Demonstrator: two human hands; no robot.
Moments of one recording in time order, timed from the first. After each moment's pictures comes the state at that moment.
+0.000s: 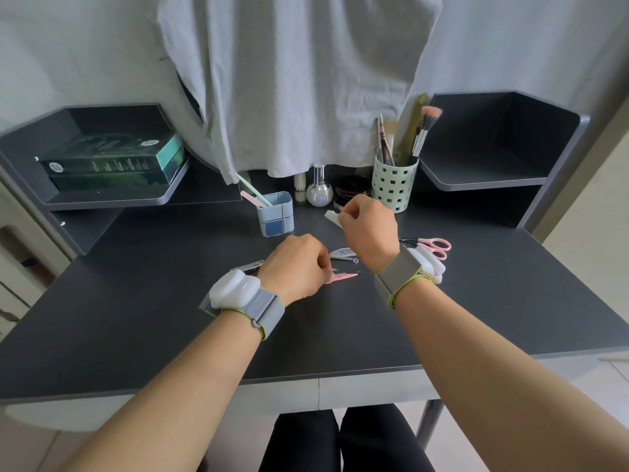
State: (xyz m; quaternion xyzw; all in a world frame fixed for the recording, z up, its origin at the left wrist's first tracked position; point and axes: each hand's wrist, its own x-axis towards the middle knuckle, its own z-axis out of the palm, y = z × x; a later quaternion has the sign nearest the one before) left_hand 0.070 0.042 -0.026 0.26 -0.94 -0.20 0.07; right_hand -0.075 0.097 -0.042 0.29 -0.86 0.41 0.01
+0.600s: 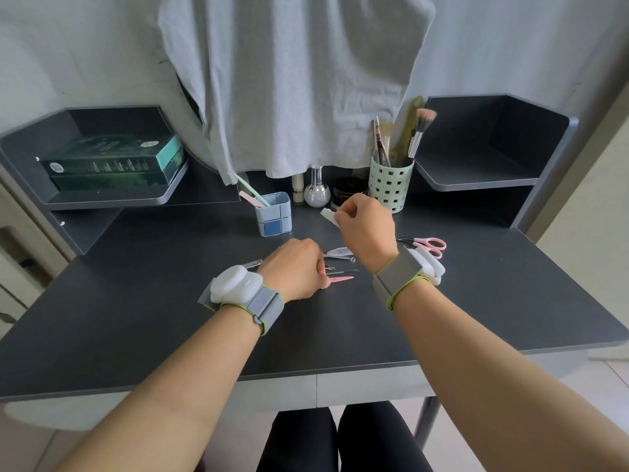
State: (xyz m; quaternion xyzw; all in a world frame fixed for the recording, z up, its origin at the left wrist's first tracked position) left_hand 0.068 0.041 -0.029 0.26 -0.95 -0.17 0.02; right_hand -0.068 0.103 -0.036 0.29 -0.85 0.43 0.01
